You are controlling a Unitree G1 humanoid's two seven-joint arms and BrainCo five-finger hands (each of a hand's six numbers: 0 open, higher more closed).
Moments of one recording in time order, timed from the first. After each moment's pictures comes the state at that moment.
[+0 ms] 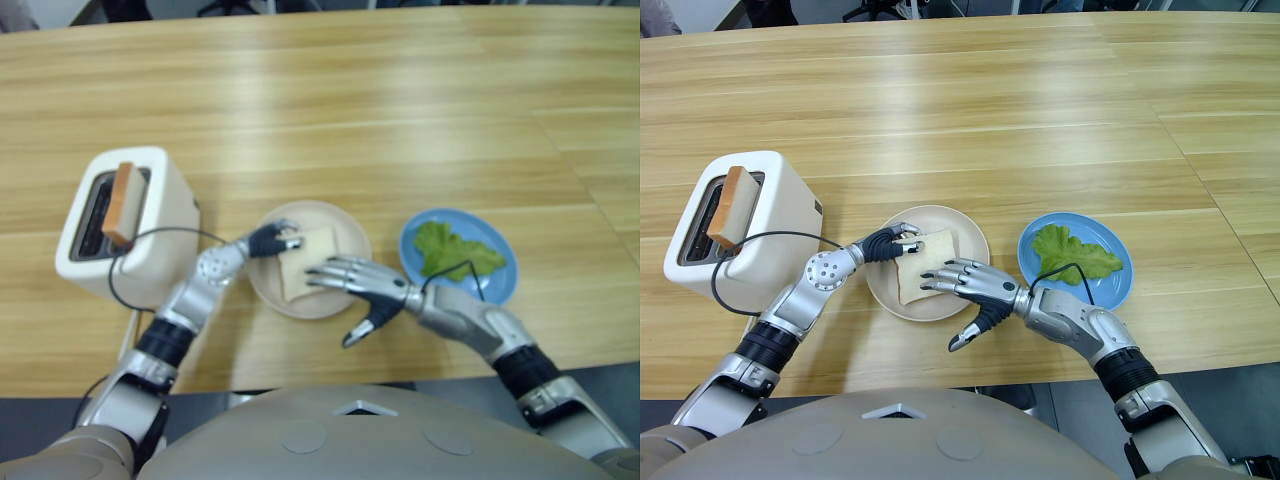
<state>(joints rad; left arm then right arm) -0.16 0.38 -0.37 0.23 0.31 -0.09 -0.41 -0.04 -0.53 0.40 0.25 -0.83 -0.90 0.04</state>
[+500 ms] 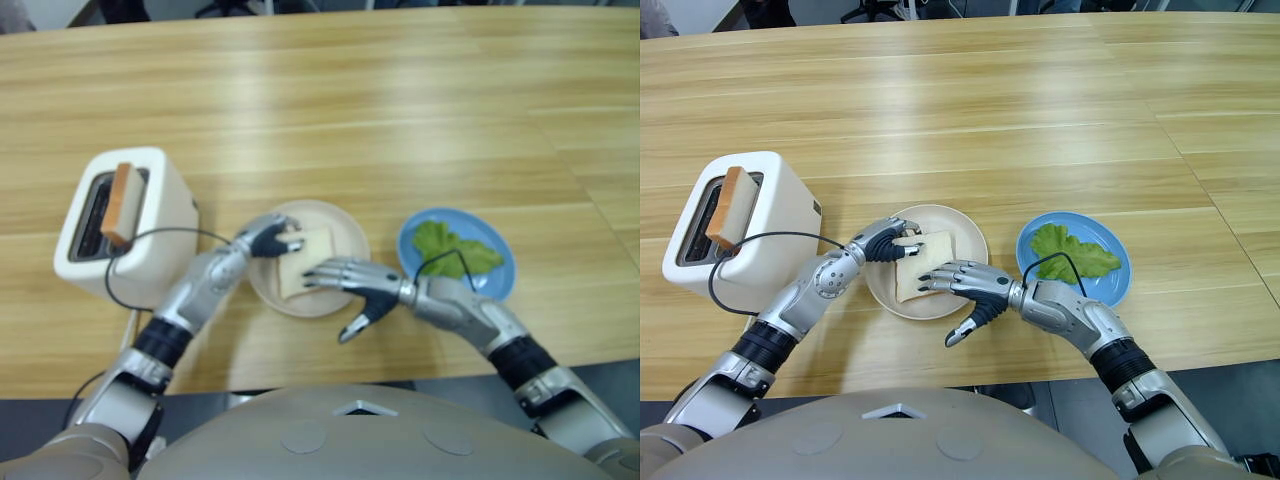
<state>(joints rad) -0.17 0.43 -0.42 0.22 0.64 -0.21 -0.14 -0.09 -0.55 0.47 0.25 -0.70 -0.83 0.23</state>
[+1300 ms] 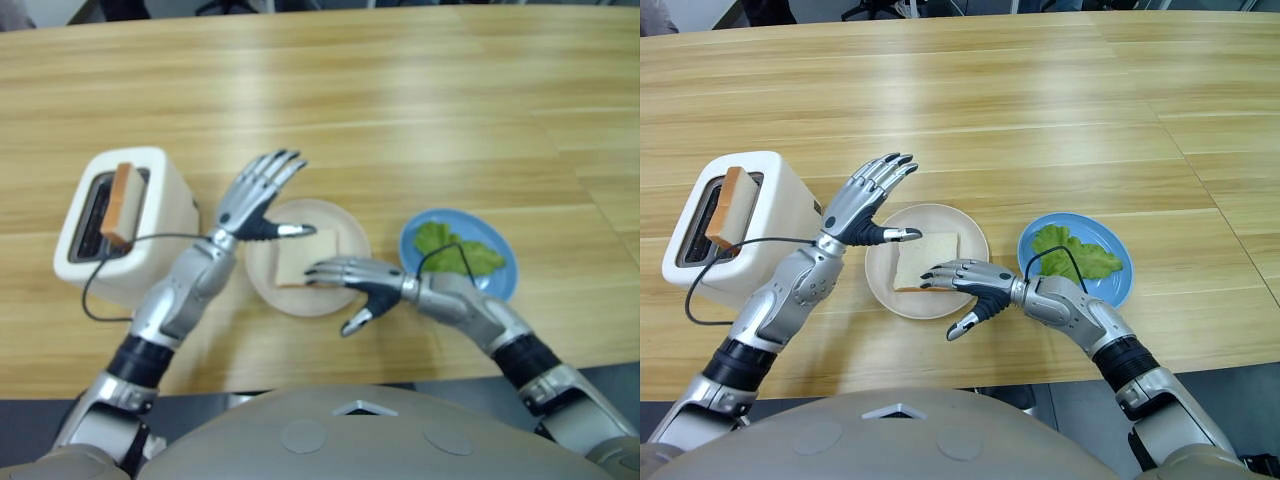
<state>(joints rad) -0.03 0.46 -0.29 -0.17 0.81 -0.28 0.19 -0.08 -0.57 0.47 0.21 -0.52 -0.80 0.32</state>
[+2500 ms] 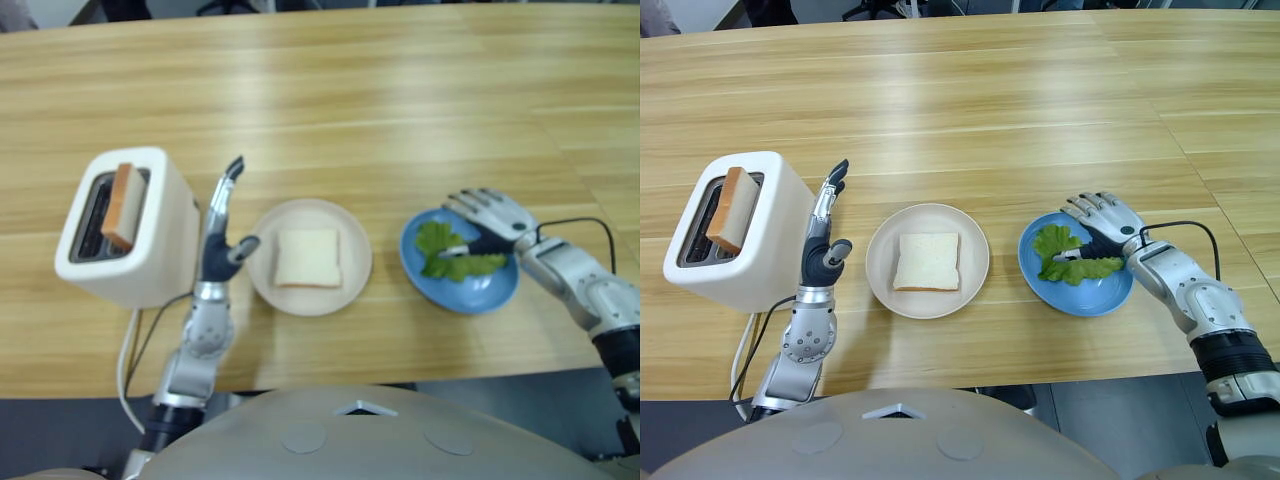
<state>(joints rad) 0.27 0.13 -0.13 -0.15 0.41 -0.59 0.29 -0.05 -0.88 0.16 0.26 -1.08 -0.35 -0.02</state>
